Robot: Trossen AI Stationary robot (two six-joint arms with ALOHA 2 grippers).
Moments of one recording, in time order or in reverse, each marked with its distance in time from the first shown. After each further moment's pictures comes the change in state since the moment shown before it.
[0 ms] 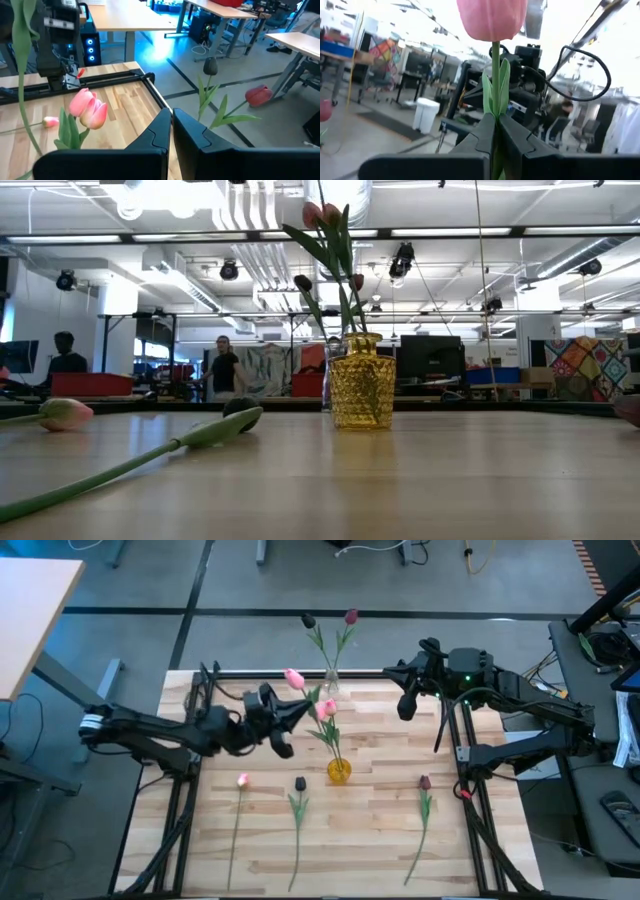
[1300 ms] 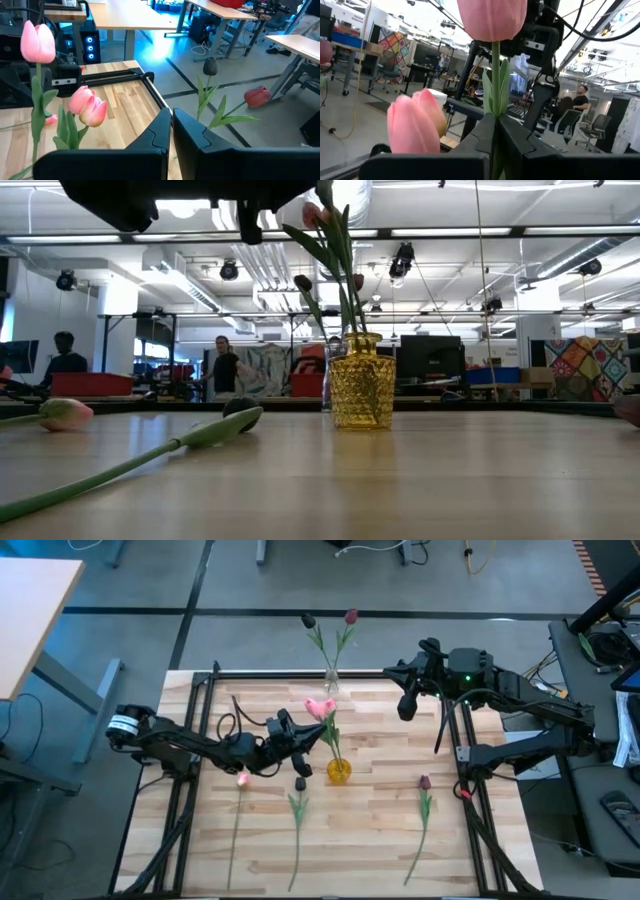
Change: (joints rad) left arm -0.046 0.274 -0.172 0.408 -0.081 -0.001; right arm 0.000 -0.002 0.000 -0.005 -0.001 -0.021
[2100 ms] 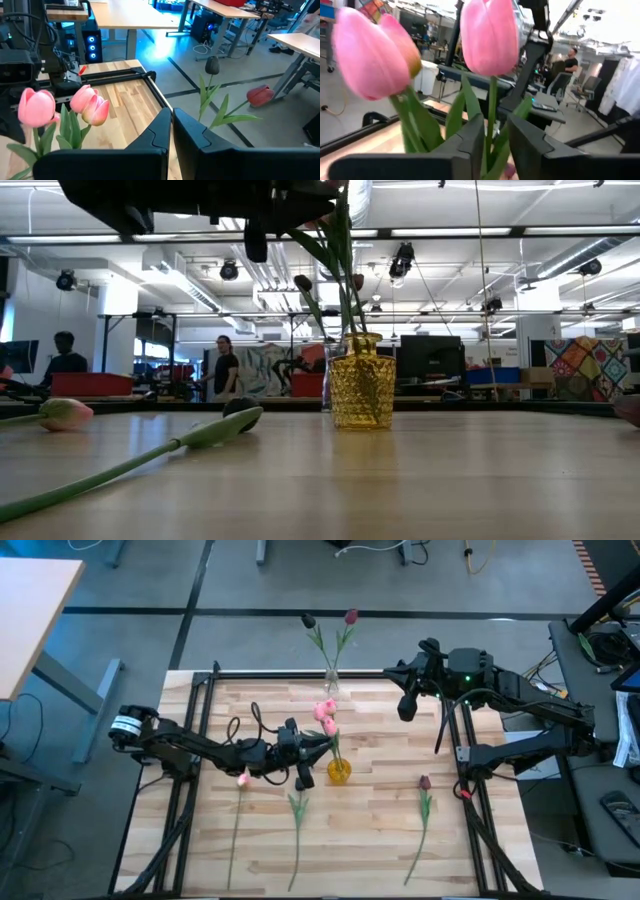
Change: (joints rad) left arm -0.011 0.021 0.003 -0.176 0.074 -0.047; right arm 0.000 0.000 0.000 -0.005 -0.009 0.006
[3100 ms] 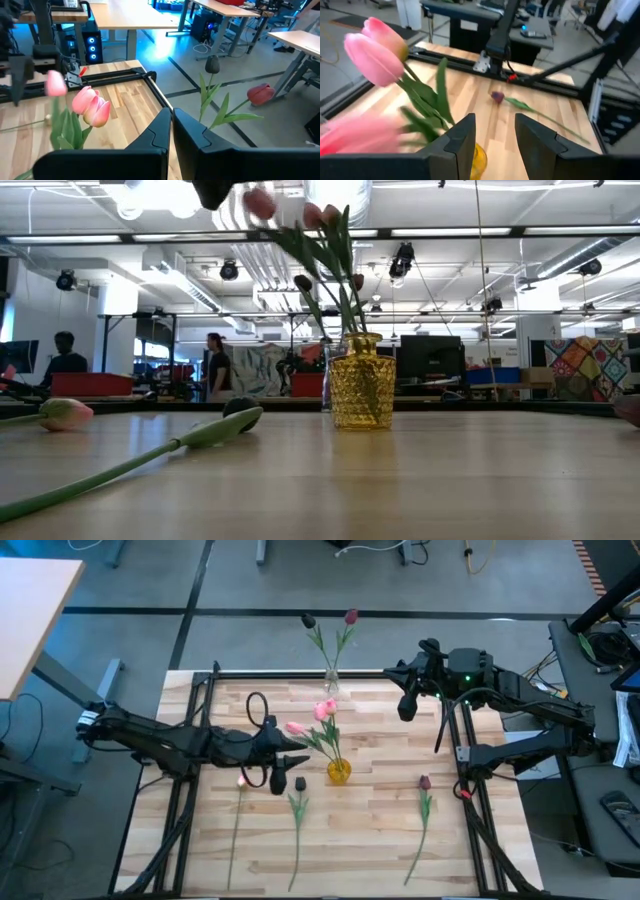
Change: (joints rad) left arm -0.078 -0.348 0.251 -1.057 0.080 -0.097; right arm 0.000 0.000 0.000 0.000 0.000 0.015
